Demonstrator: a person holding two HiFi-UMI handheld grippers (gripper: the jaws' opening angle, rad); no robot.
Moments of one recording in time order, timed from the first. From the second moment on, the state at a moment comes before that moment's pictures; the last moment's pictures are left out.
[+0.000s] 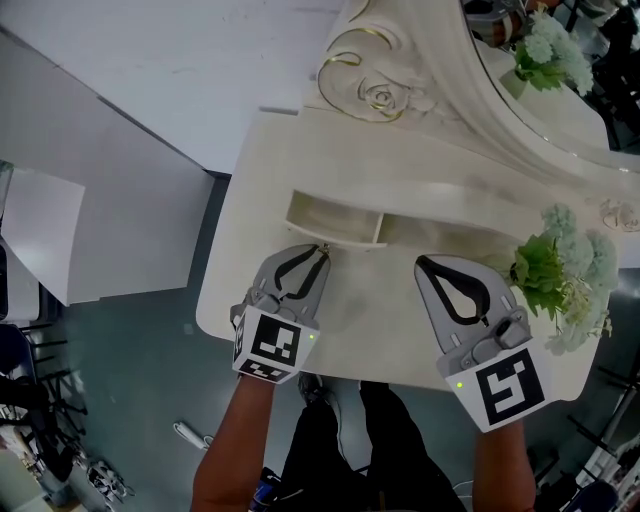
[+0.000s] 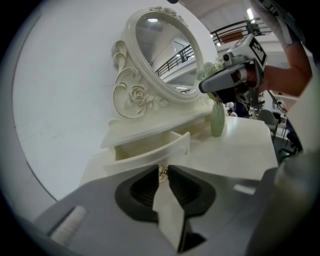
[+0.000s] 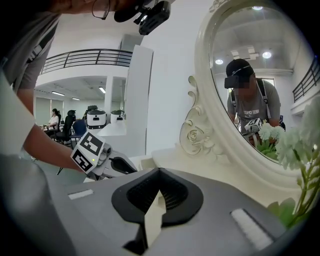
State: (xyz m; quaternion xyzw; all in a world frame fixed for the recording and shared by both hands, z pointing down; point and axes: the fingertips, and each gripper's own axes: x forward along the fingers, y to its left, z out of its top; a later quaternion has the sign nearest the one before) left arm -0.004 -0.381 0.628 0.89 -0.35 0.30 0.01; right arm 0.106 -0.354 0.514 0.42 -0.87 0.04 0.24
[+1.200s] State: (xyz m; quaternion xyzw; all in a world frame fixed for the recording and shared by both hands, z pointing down) left arm 0.012 -0.423 0.635 0.89 -0.34 0.30 0.00; right arm 0.111 -0.365 0.524 0.43 -0.87 0.05 0.24
